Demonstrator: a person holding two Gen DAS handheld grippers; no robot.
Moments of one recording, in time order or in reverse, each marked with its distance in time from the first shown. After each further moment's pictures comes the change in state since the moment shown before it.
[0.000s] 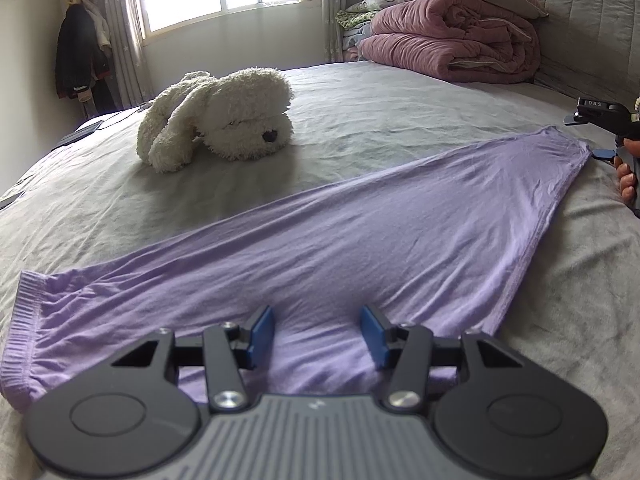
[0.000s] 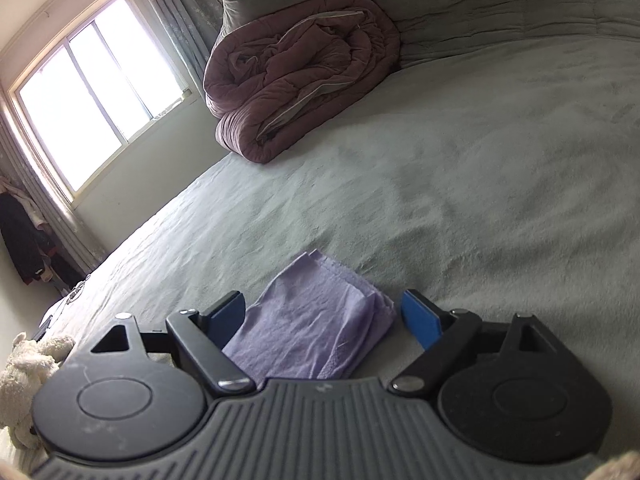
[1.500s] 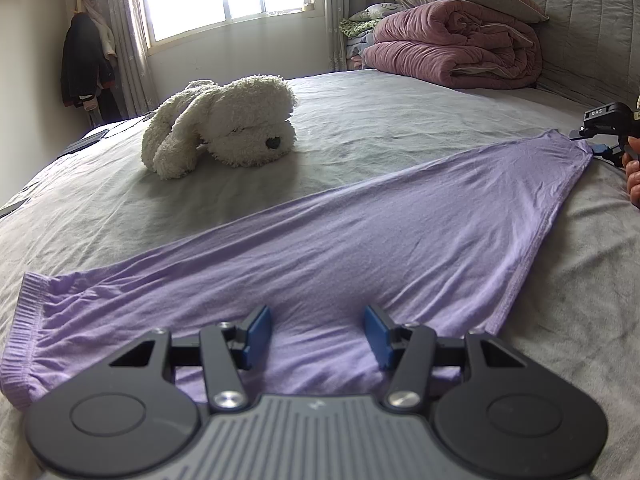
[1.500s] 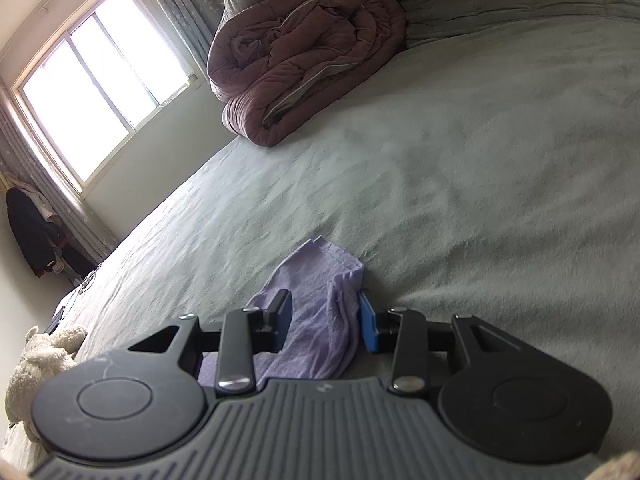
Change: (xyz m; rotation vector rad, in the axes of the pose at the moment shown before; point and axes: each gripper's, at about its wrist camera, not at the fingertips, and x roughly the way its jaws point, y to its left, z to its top) left arm -0.002 -0.002 -0.004 0.004 -0.028 0.020; right arm 0.006 -0.003 0.007 0.004 0.068 0.026
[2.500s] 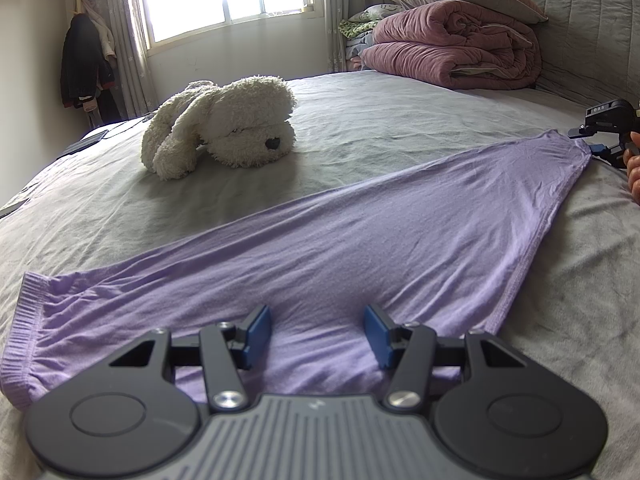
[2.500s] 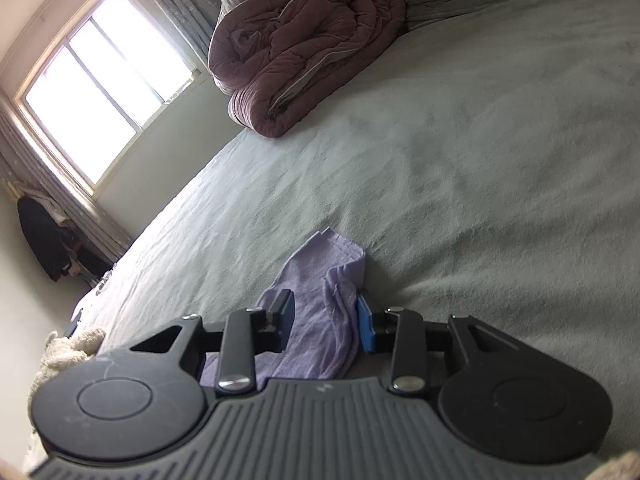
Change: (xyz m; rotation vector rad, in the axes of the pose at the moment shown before) left arm -0.001 0.000 -0.001 0.000 -0.003 -0.001; right arm -0.001 -0.012 0.003 0.113 0.048 0.076
